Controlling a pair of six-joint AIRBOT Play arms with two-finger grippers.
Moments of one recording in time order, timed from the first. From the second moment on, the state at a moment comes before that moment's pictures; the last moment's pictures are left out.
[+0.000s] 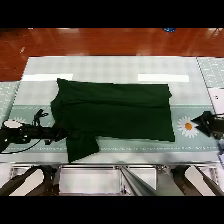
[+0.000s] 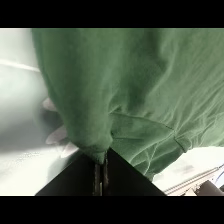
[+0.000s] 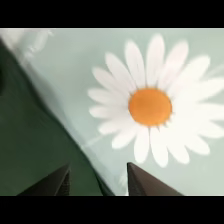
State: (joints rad) left arm 0.34 -1.09 0.32 0.81 -1.08 -1.29; right arm -0.78 -0.97 0.59 -1.07 1.23 1.39
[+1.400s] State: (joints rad) left arm 0.31 -1.22 0.71 0.75 -1.12 -1.27; right arm -0.47 -1.17 0.72 -0.77 1.24 1.20
